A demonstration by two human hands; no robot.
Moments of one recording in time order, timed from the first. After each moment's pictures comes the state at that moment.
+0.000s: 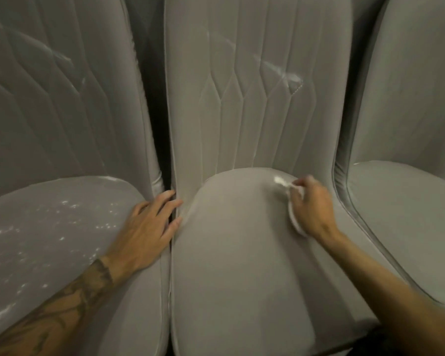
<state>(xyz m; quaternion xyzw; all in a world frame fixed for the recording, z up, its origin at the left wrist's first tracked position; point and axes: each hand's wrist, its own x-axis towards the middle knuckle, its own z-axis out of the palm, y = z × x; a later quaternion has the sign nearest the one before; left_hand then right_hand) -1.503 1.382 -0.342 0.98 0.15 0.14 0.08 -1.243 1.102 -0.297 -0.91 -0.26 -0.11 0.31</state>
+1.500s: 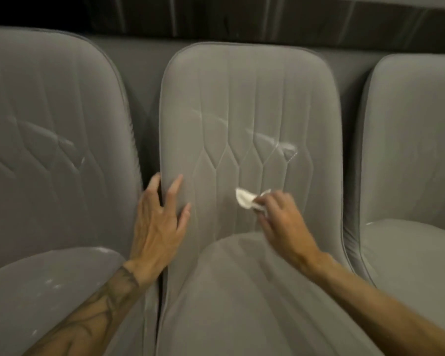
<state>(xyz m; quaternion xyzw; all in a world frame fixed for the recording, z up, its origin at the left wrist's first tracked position) -1.378 1.401 -0.240 0.88 0.22 0.42 0.02 -1.202 1.185 -0.231 -0.77 -0.52 -0.23 0.28</state>
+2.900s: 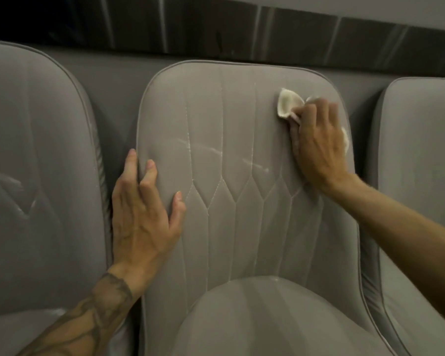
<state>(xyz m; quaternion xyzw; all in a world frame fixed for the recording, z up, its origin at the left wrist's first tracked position) -1.306 1.439 -0.182 0.81 0.20 0.55 -0.02 -1.048 1.250 -0.076 -0.70 -0.40 -0.56 0.17</state>
